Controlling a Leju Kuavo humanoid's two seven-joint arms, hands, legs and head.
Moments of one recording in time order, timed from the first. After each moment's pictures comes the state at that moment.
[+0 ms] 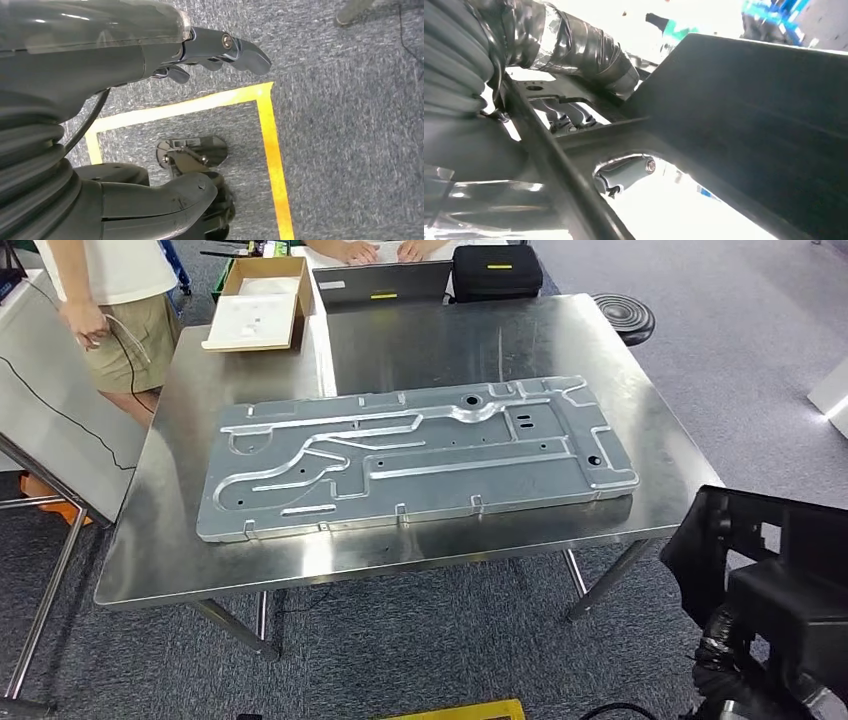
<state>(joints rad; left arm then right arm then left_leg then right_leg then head) -0.10 -0.20 0.88 -0.22 -0.89 0.13 -0.49 0.34 0.08 -0.18 -2.07 0.30 -0.54 -0.69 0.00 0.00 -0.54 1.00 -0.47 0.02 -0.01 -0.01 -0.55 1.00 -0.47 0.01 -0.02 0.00</state>
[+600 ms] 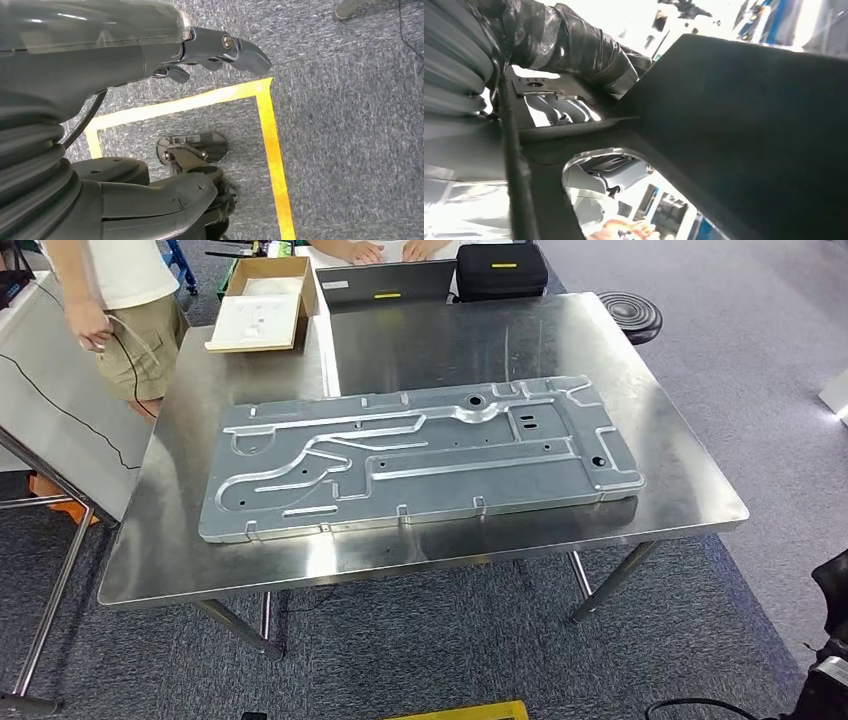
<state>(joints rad) -0.11 -0.20 0.88 -0.22 -0.90 0.11 -0.49 0.19 0.06 -0.60 -1.91 0.33 -0.51 -0.63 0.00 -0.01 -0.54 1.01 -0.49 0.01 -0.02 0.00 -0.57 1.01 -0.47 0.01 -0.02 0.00</state>
